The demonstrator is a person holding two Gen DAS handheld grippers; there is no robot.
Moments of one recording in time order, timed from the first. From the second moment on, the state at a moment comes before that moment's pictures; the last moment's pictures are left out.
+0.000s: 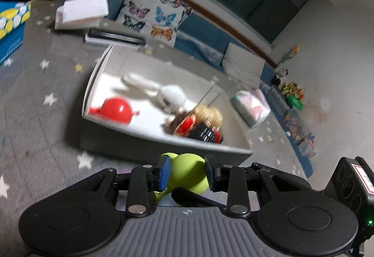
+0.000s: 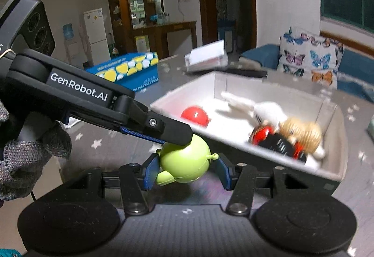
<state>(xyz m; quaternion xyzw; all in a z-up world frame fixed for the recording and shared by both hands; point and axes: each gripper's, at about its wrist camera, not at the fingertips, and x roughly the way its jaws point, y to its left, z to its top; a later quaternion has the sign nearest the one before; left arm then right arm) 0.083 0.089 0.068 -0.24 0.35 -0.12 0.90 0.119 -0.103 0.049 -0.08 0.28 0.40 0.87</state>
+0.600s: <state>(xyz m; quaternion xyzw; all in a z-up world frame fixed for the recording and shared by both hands) 0.184 0.108 0.080 -0.26 0.33 -0.12 0.90 0.220 -0.077 0.071 -0.10 0.28 0.38 0.87</state>
